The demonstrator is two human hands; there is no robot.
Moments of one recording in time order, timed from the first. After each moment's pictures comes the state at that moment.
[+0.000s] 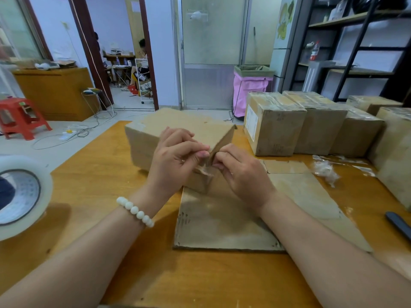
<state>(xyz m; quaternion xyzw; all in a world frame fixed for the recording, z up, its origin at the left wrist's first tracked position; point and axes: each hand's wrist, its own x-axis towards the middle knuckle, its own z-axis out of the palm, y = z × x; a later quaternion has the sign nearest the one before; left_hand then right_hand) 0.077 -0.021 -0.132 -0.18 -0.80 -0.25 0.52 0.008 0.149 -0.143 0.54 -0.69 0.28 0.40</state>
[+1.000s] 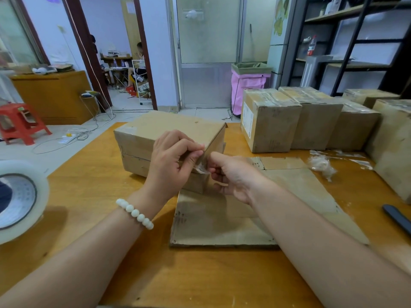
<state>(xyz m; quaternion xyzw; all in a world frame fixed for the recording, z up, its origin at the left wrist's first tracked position) 0.078 -0.017 -0.137 -0.18 -0.81 -0.20 0.52 0.040 0.135 -0.111 0.09 -0.68 0.68 -0.26</state>
